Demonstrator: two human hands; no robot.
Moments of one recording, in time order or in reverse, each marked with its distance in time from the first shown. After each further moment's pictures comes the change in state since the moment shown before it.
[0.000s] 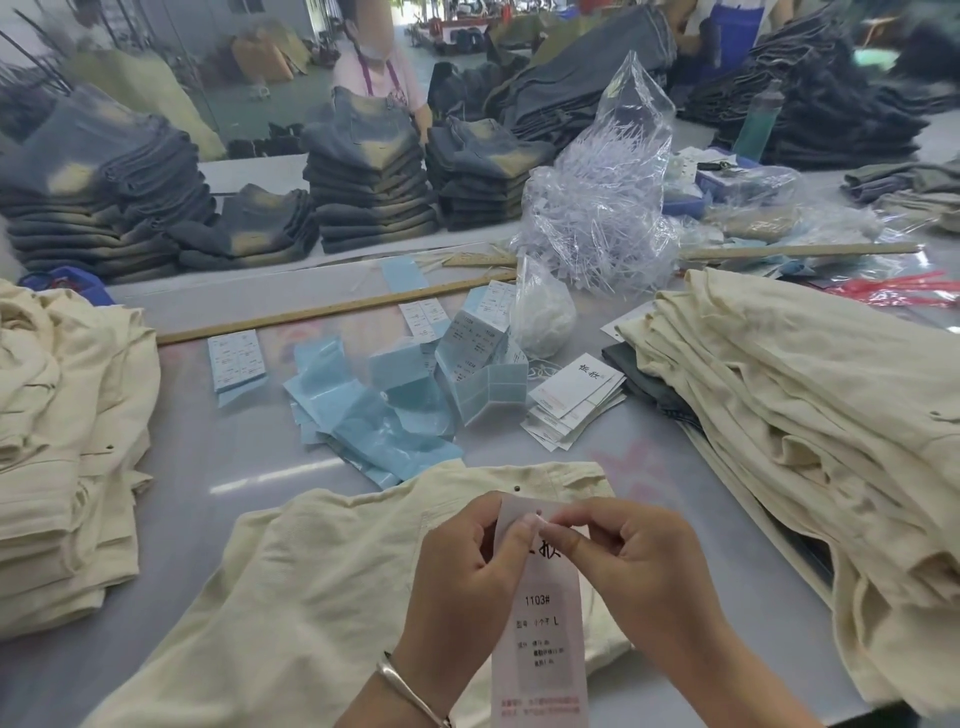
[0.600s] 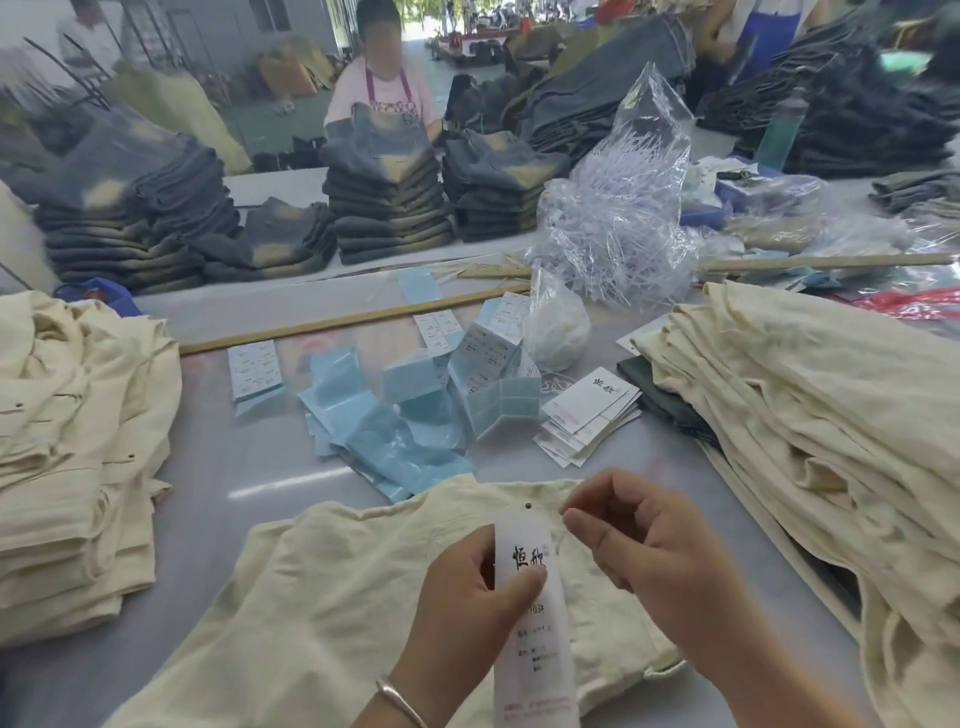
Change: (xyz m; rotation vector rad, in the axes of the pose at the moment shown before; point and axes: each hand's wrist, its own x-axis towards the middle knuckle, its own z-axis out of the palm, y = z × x) left_hand 0.003 -0.015 -0.002 -0.090 -0.079 -0.263; right_hand 0.026 -0.009 -0.012 0.502 -0.217 0.072
